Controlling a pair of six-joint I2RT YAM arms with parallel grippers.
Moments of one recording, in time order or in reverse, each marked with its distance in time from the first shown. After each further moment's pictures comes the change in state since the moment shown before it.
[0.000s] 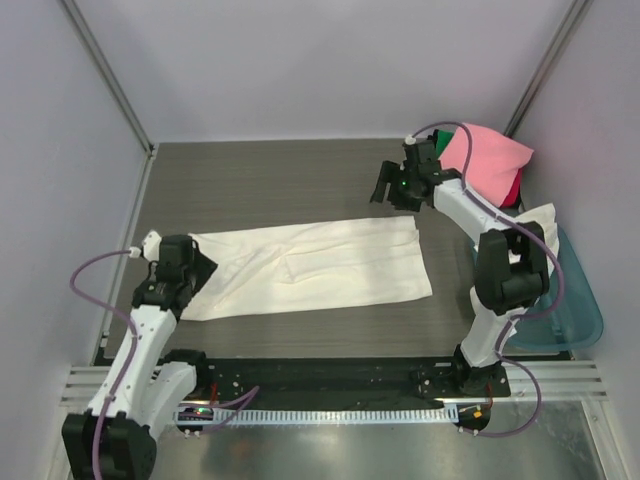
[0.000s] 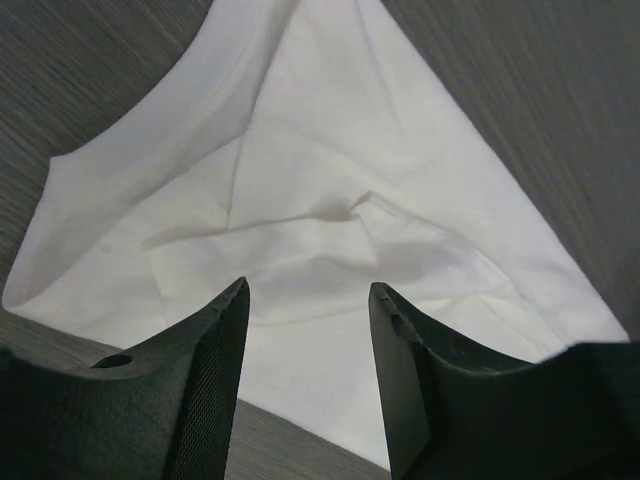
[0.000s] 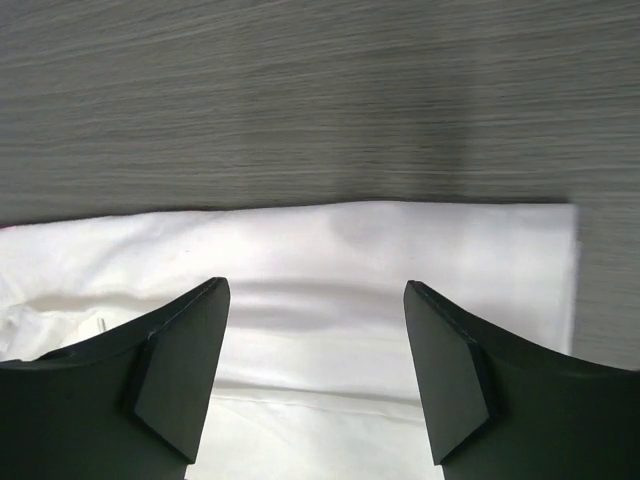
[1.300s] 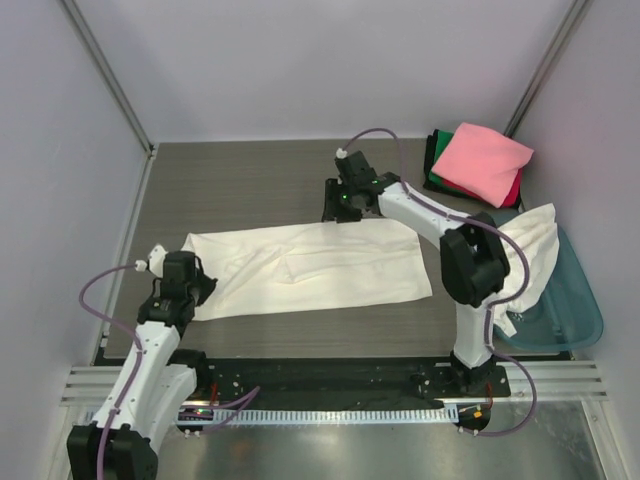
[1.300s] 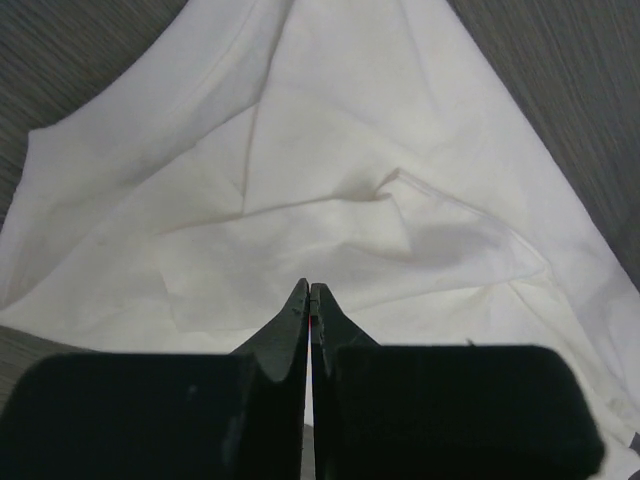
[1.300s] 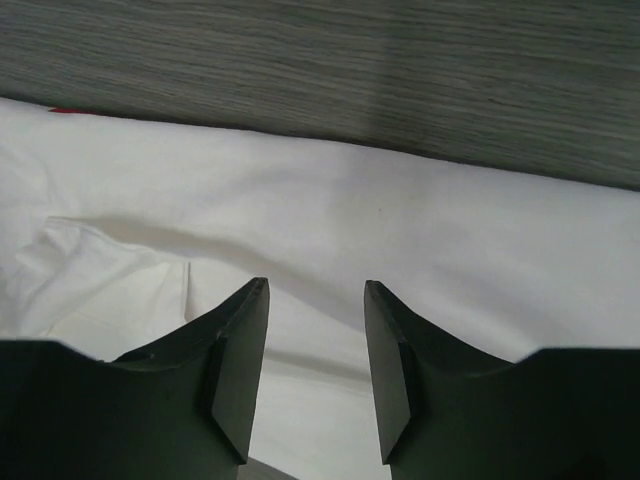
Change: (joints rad) left arm 0.000 0.004 -0.140 0.121 0.047 0.024; right arm 0.334 0.134 0.158 -0.048 0.029 0.056
